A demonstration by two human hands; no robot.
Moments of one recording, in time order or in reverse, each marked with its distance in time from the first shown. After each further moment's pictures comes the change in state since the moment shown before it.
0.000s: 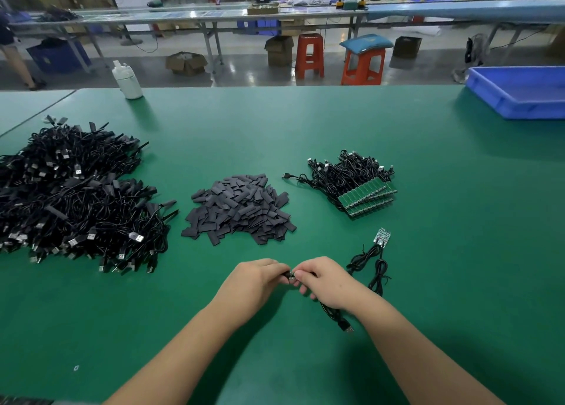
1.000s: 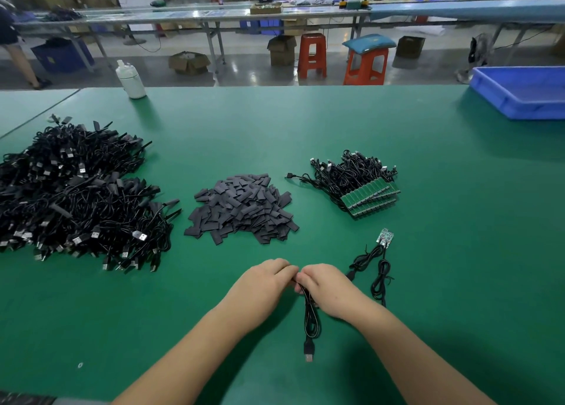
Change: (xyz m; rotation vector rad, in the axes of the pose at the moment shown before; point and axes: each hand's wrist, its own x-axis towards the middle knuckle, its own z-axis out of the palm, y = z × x) left_hand -0.003 -0.006 0.017 0.273 -0.044 0.140; right_hand -0.007 -0.007 0.006 -0.256 0.032 -0.007
